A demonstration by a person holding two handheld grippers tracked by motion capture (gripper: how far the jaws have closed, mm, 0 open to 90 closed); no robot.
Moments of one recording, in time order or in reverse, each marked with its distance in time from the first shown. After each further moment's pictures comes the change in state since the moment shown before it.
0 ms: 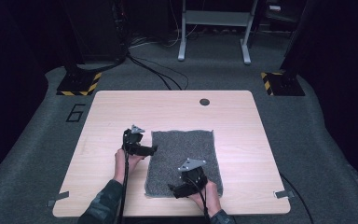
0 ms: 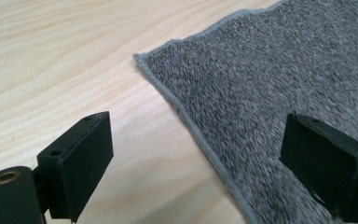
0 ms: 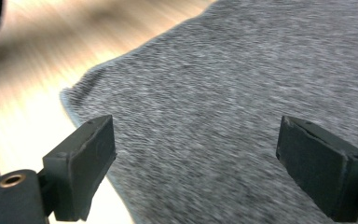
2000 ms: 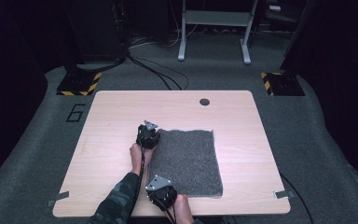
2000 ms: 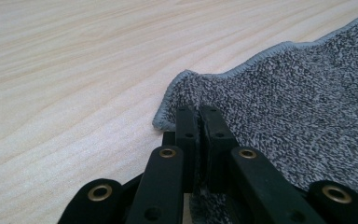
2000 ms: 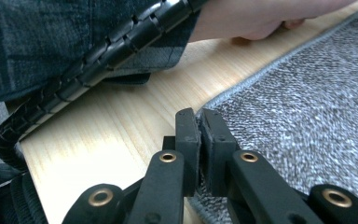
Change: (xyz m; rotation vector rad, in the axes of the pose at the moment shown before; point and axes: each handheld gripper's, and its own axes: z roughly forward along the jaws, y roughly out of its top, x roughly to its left) left arm -0.016 0.017 0.056 -0.074 0.141 -0.007; right arm 0.088 0.004 0.057 -0.035 -0.024 -0.099
